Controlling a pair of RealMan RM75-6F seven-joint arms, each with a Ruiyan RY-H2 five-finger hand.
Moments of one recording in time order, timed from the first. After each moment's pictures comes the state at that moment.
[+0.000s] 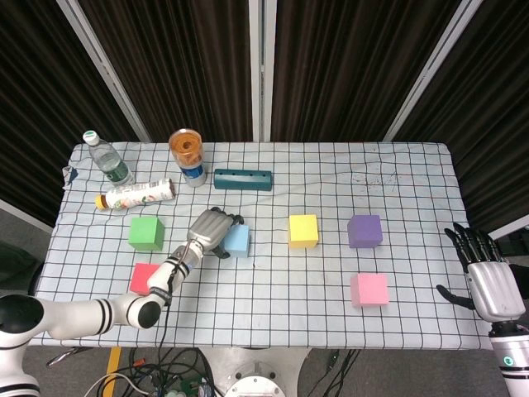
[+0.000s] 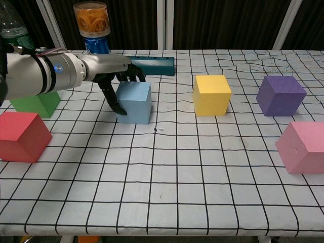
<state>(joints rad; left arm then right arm) -1.01 -1.59 -0.16 -1.44 0.78 0.78 0.43 0.14 -1.03 0.06 -1.65 -1.54 1.44 0.05</state>
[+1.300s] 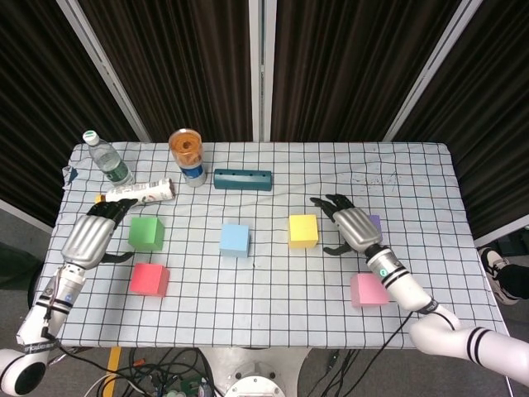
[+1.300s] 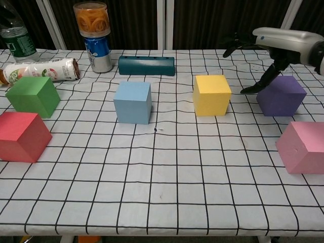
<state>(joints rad) -0.53 -1.13 0.00 -1.70 1.27 1.24 0.09 0.70 -1.39 0.22 -1.45 -1.31 0.81 0.09</state>
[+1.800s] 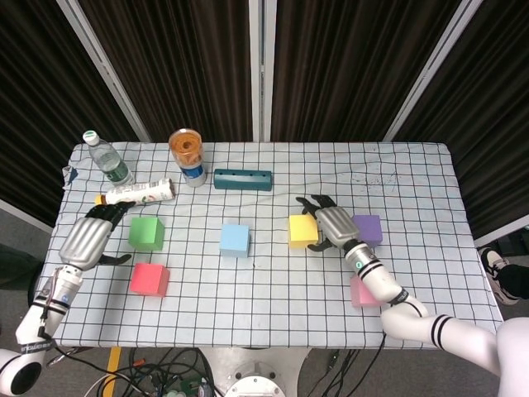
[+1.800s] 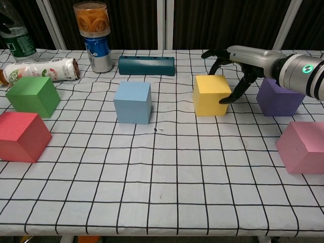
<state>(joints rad) -0.51 -1.13 -0.03 -1.67 1.31 1.20 0.03 0.78 -1.56 0.23 -1.28 -1.22 0.77 0.04</state>
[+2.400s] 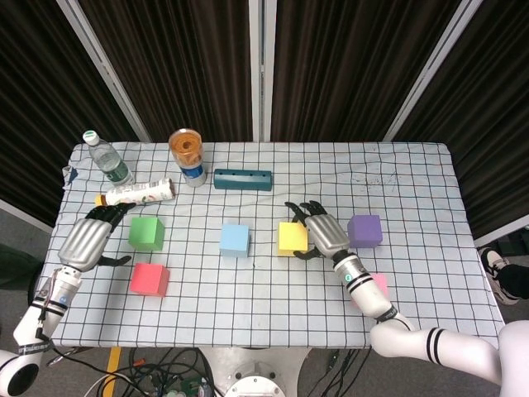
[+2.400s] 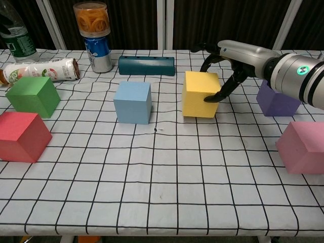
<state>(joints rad) -0.48 -1.12 -0.05 -1.66 1.35 1.18 0.00 0.76 -1.56 0.25 -1.52 -1.05 0.88 -0.17</state>
